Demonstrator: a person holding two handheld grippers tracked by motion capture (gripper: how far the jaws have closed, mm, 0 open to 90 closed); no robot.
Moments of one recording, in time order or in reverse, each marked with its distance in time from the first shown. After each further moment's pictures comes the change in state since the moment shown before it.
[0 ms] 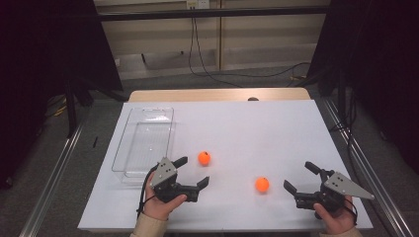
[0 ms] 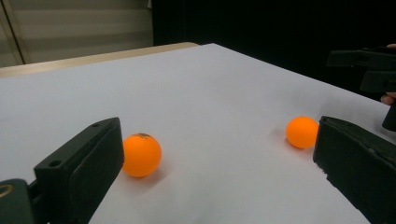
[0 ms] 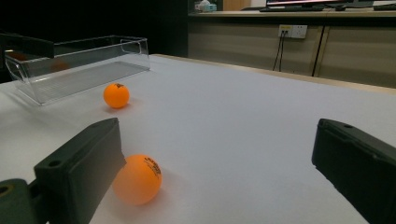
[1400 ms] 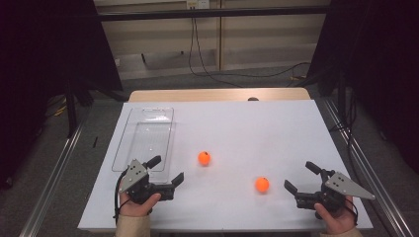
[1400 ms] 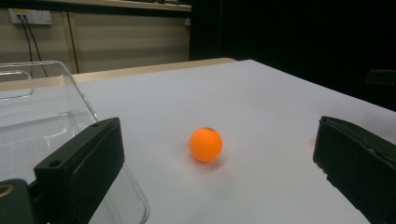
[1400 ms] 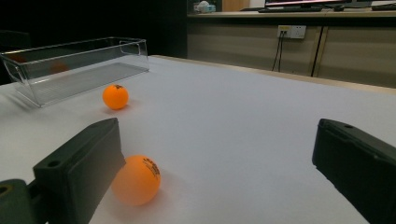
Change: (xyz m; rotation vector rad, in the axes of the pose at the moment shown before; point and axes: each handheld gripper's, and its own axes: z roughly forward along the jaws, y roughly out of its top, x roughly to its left) left arm 0.029 -0.003 -0.051 -0.070 0.136 -0.029; right arm -0.001 0.000 -0.001 -0.004 -0.002 0.002
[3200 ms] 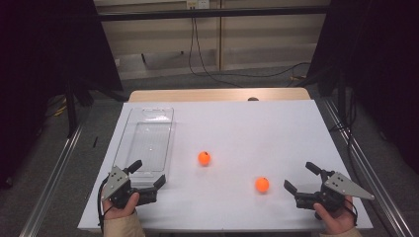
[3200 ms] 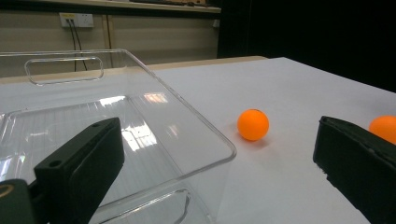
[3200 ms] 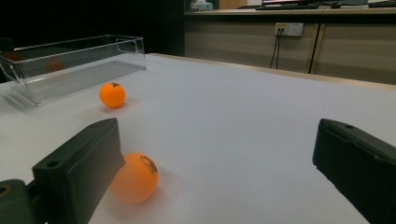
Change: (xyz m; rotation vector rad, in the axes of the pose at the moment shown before) left arm 0.030 -0.019 -0.034 -0.016 0.112 0.002; right arm 0.000 -0.002 0.001 0.008 -0.011 0.005
